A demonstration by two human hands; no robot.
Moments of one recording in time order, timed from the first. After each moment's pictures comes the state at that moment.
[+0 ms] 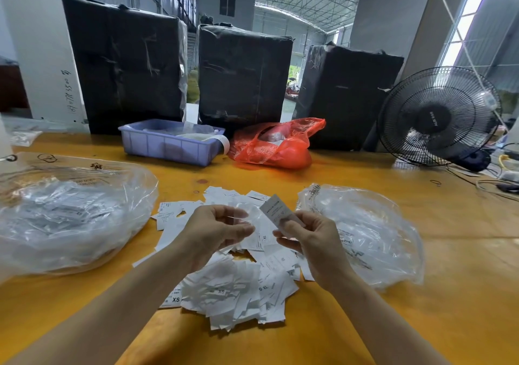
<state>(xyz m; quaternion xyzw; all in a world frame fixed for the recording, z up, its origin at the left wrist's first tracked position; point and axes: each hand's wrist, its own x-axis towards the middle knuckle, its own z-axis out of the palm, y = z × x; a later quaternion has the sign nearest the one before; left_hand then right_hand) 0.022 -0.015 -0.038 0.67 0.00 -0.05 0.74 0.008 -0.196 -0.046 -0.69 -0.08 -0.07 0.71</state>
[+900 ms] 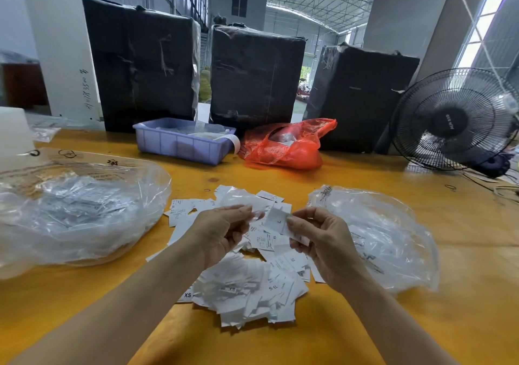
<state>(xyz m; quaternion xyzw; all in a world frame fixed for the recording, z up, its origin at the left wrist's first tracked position) 0.028 -0.015 -0.039 0.53 0.09 -0.09 0.84 0.009 -0.198 -0.040 -0.64 -0.10 -0.01 0.76</state>
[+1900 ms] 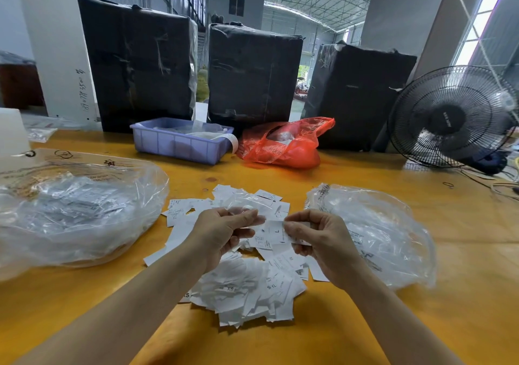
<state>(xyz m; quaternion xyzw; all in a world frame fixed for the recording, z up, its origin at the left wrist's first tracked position) 0.023 -0.018 -0.042 0.61 0.05 -0.06 0.79 0.012 -0.203 -0.042 -0.70 -0.12 -0.02 0.71</state>
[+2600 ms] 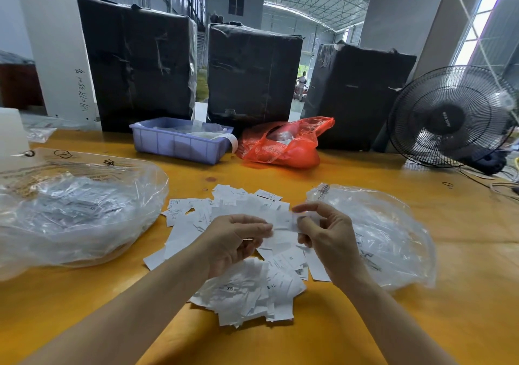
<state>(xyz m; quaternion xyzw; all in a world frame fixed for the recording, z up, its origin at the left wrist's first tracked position) 0.016 -0.027 -0.043 0.60 0.03 -0.14 0.79 0.010 -0.202 -0.044 -0.74 -0.12 -0.16 0.65</state>
